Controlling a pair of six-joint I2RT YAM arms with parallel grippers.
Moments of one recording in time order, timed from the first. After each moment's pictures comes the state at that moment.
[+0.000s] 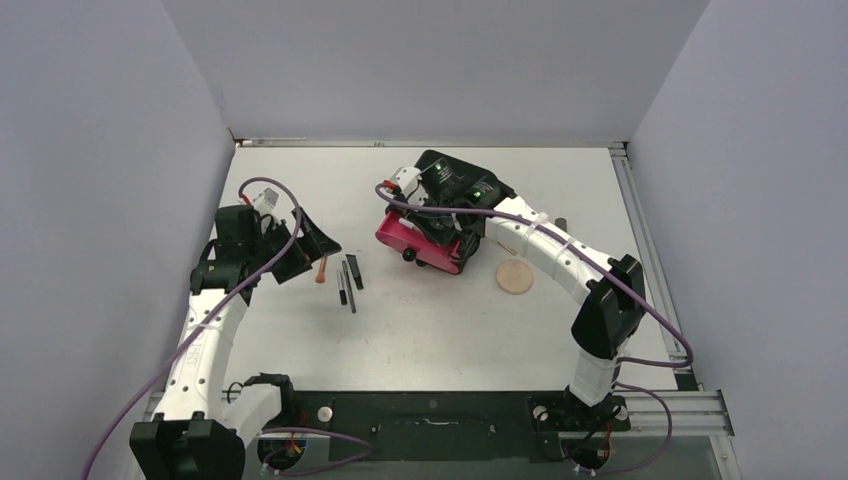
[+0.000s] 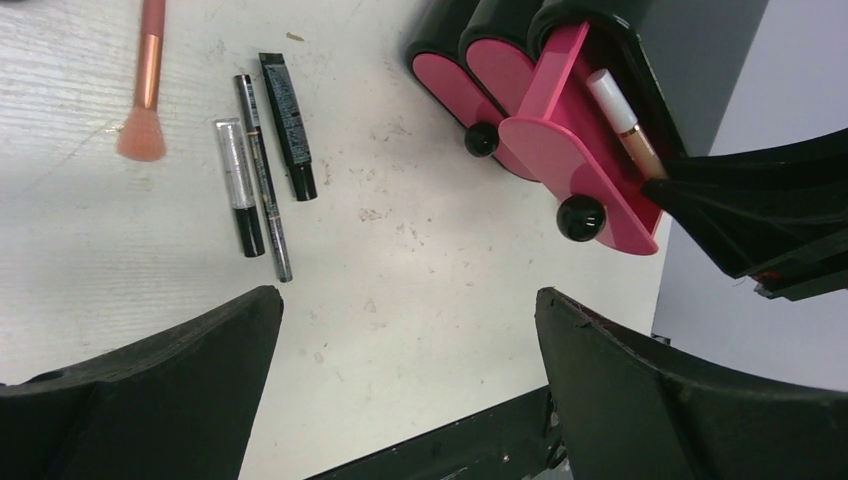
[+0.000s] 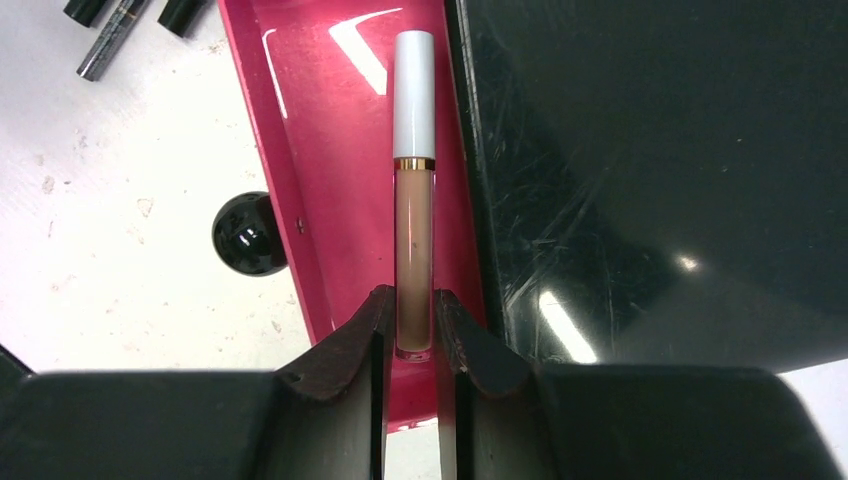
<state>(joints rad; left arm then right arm) 0.02 0.99 0.90 -0.64 0.46 -0.60 0.77 1.78 1.71 -0.87 -0.02 -0.22</state>
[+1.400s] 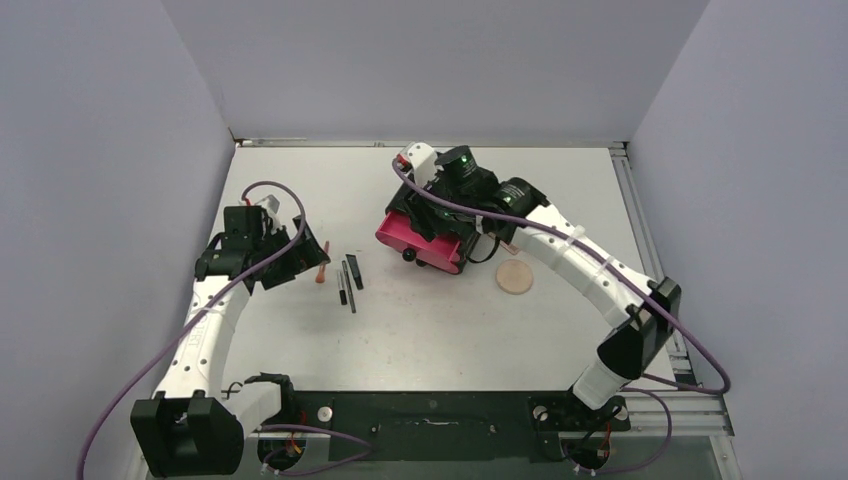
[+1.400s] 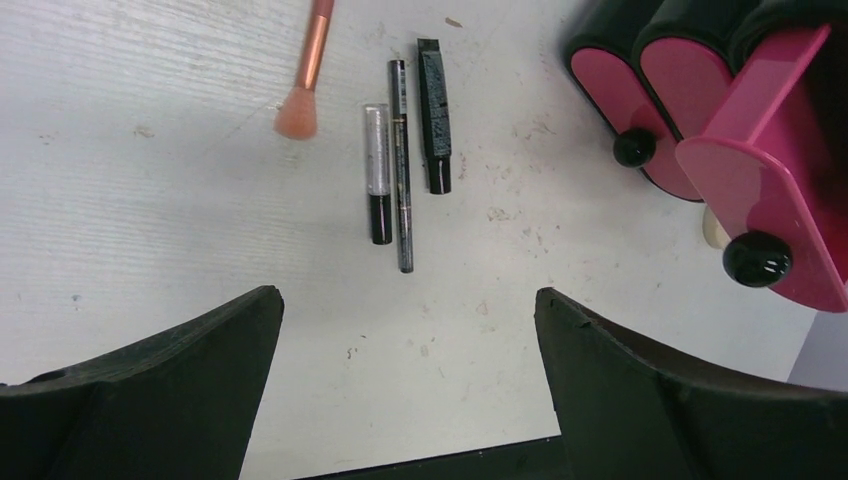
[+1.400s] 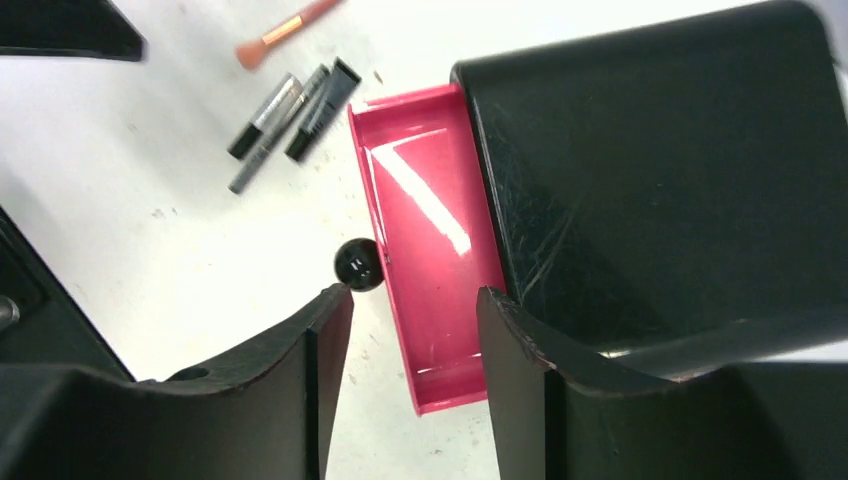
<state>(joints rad) 0.01 1.07 0.94 -0.77 0.26 -0.45 0.79 1.67 1.71 -0.77 -0.09 -0.11</state>
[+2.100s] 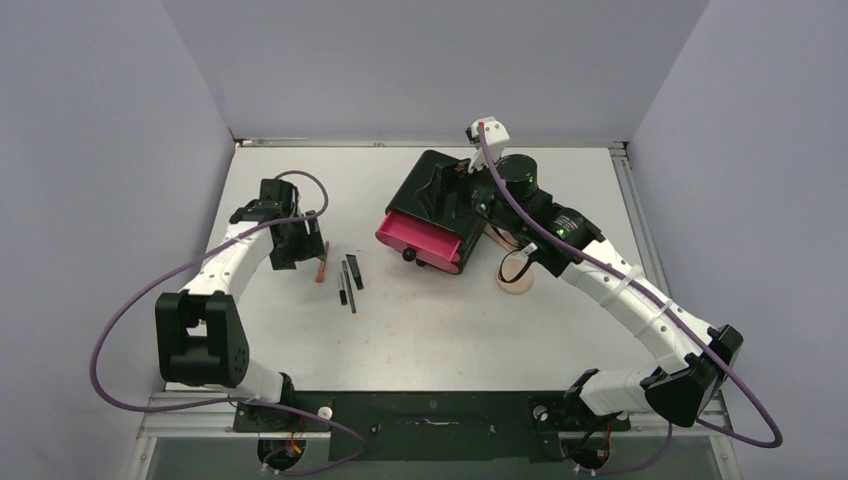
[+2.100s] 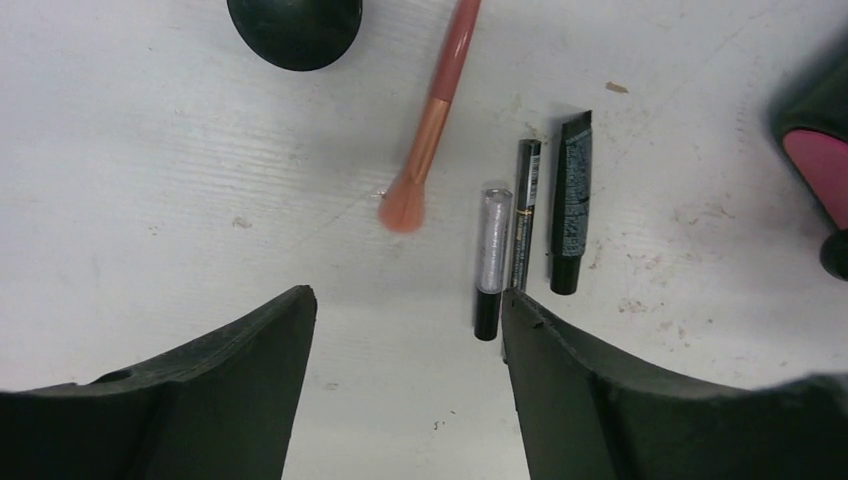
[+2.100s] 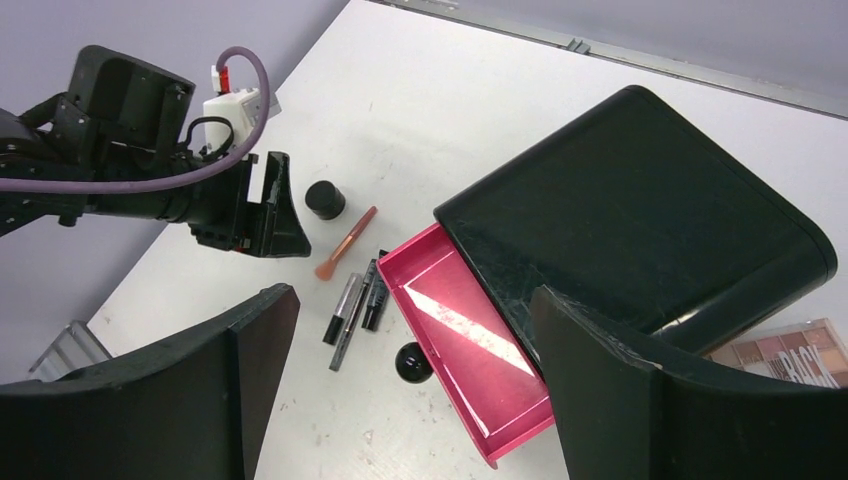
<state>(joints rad) -0.06 1.48 1.10 -0.75 0.01 -0.36 0.74 1.32 1.41 -0.33 0.02 0.31</state>
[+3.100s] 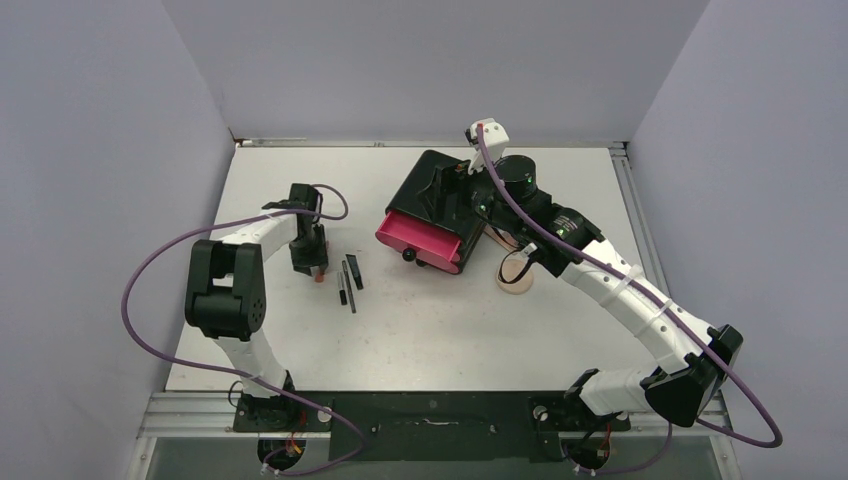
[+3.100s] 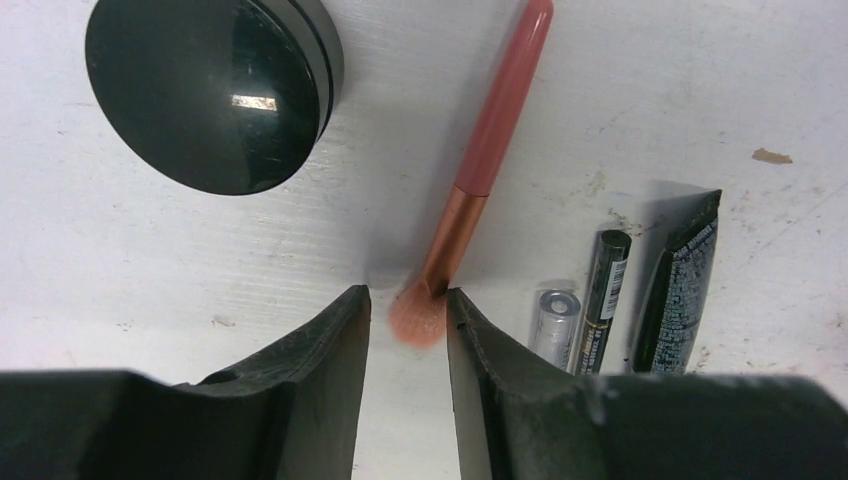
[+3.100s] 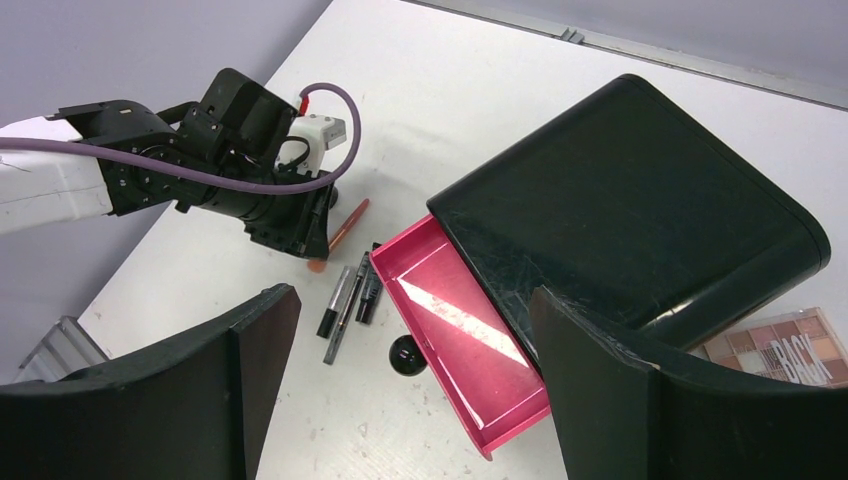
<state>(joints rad) -0.12 1.79 1.15 -0.68 -0.09 -0.30 0.74 1.32 1.41 -0.35 0.04 0.31</state>
